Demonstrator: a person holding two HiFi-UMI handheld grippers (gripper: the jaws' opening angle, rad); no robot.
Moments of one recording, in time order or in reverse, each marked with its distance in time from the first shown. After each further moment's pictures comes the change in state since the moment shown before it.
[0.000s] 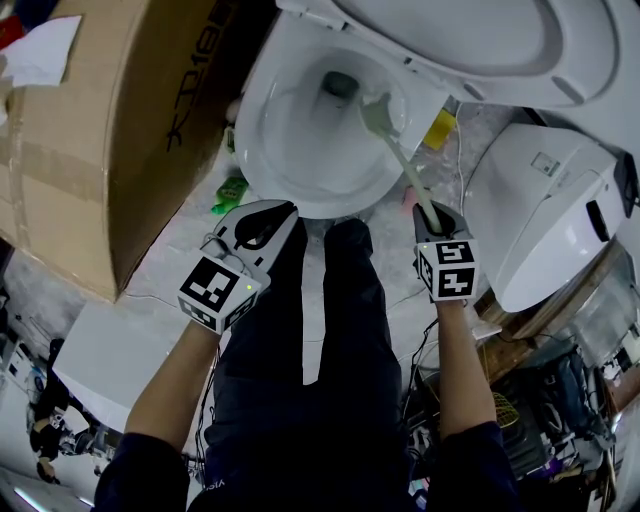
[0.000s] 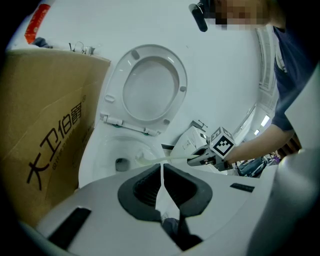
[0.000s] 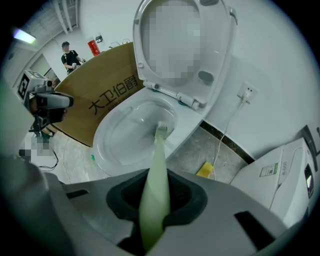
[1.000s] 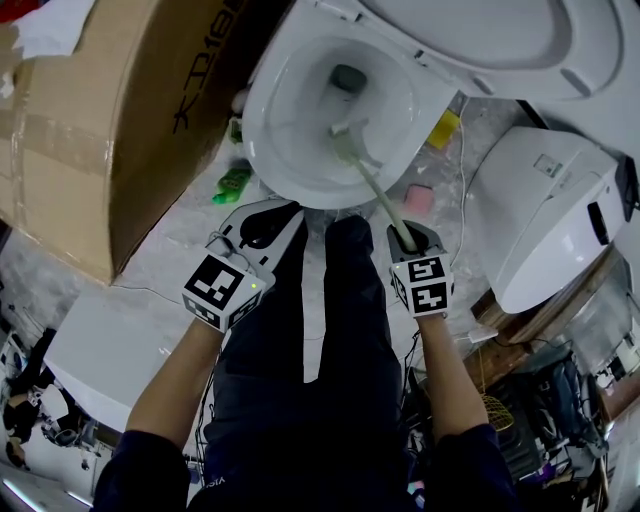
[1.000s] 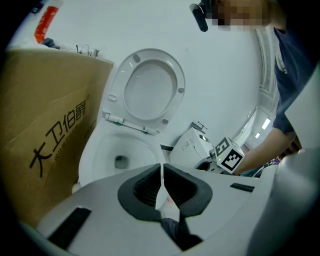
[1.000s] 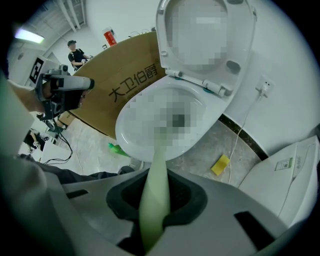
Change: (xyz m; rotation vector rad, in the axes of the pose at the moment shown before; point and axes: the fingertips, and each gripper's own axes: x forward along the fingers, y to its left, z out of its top) left arm -0.012 -0.013 -0.019 -0.020 -0.024 0.013; right arm 0.003 0.073 -0.046 -0.067 0.069 0.119
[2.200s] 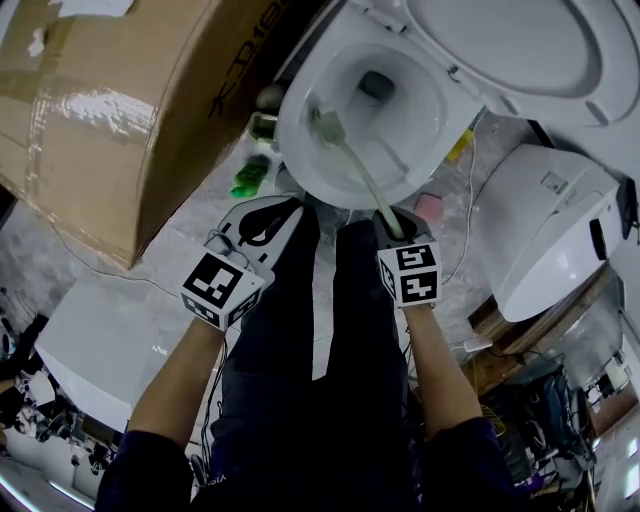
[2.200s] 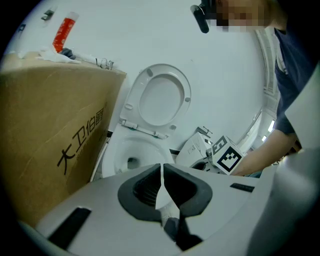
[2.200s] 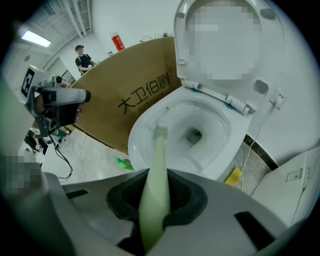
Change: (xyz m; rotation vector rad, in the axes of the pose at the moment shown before) left arm -0.055 0.032 -0.004 -0.029 -0.057 0.067; right arm 0.021 0.067 0.068 -0.015 -0.089 0.038
